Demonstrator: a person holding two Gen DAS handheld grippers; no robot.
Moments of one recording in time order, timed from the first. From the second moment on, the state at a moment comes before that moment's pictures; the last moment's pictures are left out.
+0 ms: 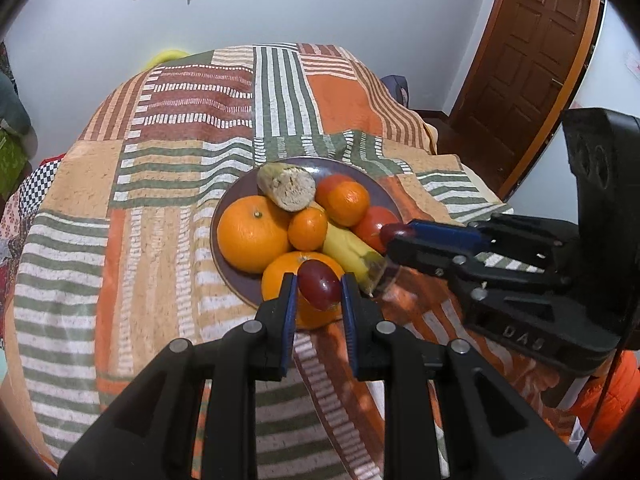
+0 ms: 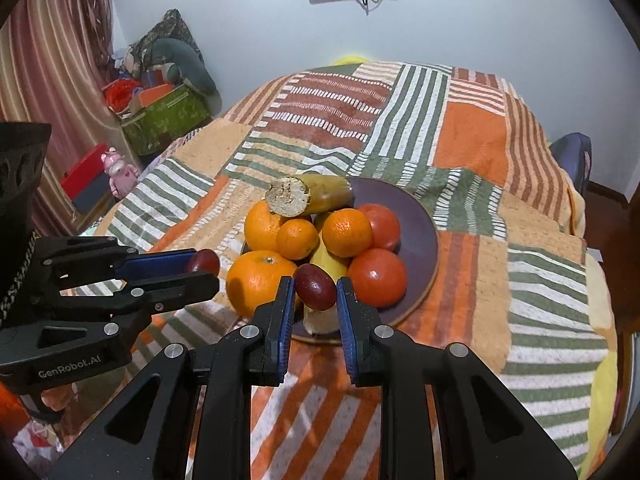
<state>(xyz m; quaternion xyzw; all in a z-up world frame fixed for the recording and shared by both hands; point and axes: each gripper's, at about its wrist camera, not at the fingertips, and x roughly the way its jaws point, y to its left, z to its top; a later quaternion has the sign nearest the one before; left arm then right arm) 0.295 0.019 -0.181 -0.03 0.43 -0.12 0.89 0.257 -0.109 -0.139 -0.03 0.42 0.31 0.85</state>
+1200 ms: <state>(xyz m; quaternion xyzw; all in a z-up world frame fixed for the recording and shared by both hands) 0.270 0.035 -0.136 -0.05 0.37 -0.10 0.92 0.249 -0.126 -0.116 -0.04 0.39 0.27 0.88</state>
